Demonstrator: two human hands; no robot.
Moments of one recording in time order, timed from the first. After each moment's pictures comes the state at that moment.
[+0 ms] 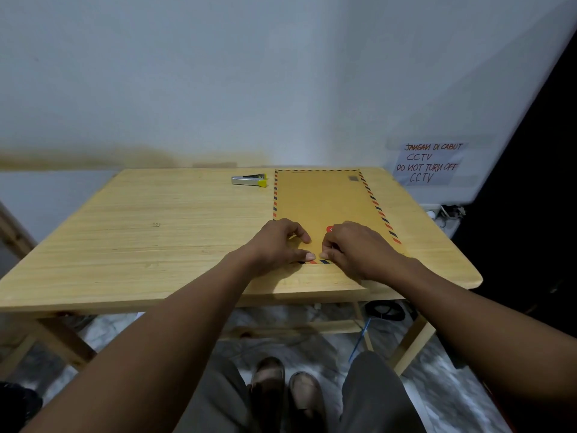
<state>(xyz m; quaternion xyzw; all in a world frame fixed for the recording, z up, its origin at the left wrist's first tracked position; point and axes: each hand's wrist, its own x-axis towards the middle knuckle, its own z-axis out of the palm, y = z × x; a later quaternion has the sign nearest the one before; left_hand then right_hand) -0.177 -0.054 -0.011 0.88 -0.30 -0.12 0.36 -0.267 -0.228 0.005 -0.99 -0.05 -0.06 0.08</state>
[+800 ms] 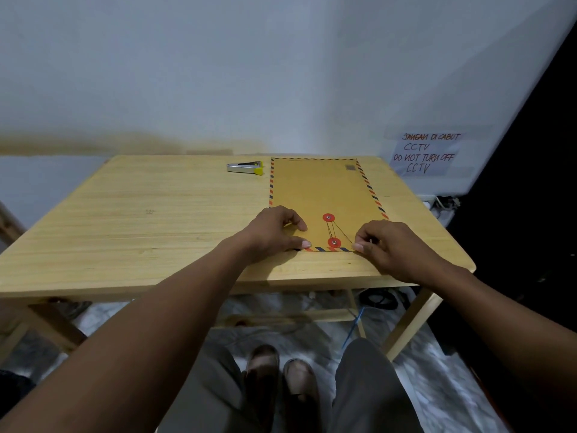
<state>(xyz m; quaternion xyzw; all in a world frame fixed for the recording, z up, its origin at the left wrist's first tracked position) -0.177 -0.052 -0.011 0.87 -0.30 -0.14 0.37 -0.313 -0.278 -0.002 -0.97 -0.02 -0.10 0.21</state>
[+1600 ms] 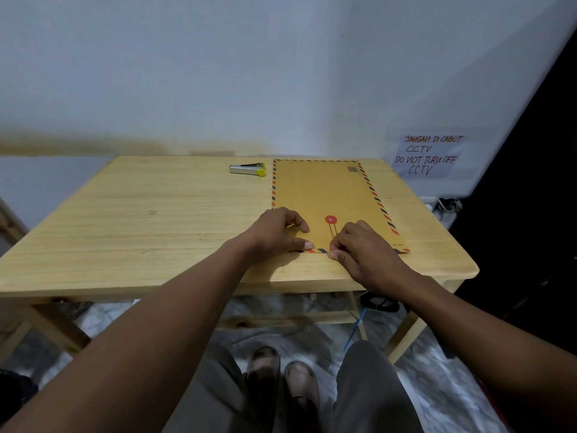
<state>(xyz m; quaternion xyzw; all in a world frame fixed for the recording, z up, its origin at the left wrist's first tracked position) -0.171 -0.055 -0.015 0.88 -0.30 -0.13 0.35 -0.295 -0.241 -0.023 -0.98 -0.08 -0.14 0.13</state>
